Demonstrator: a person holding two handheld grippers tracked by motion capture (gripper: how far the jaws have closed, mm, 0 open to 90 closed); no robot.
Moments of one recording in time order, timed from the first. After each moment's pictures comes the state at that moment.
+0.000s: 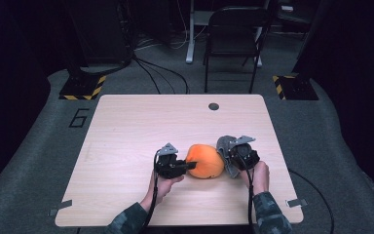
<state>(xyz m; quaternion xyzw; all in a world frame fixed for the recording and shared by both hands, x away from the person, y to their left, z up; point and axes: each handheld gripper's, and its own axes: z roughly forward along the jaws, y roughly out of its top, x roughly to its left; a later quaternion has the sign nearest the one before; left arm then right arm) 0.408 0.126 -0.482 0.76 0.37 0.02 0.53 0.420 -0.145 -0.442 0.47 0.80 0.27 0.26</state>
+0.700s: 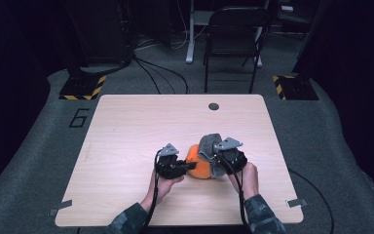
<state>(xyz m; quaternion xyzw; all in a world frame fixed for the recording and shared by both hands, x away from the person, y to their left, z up) 0.407 0.124 -0.483 0.77 0.37 0.03 0.52 0.398 -0.104 -0.427 0.40 0.82 0.30 0.27</state>
